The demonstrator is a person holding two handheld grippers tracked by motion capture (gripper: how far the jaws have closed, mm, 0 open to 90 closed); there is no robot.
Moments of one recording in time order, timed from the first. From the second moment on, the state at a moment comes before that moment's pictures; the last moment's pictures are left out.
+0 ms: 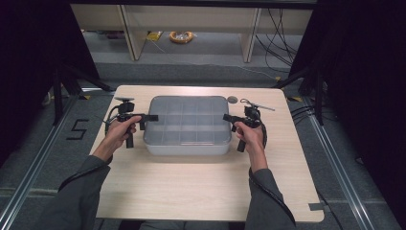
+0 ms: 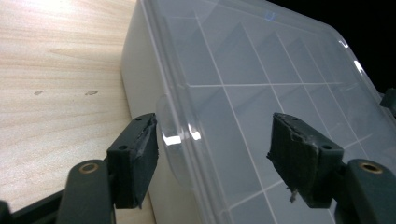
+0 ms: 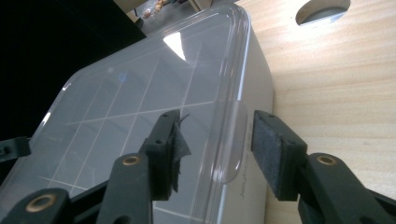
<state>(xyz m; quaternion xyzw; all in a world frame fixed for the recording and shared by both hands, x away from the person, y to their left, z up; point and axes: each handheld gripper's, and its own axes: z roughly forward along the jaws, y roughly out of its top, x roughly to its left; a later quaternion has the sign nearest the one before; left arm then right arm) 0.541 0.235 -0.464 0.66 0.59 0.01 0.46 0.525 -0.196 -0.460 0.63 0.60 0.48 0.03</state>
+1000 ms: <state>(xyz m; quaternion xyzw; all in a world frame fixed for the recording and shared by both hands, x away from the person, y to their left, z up) 0.513 0.244 -0.421 0.65 0.56 0.06 0.50 0.500 -0.200 -0.433 0.64 0.54 0.55 0.03</state>
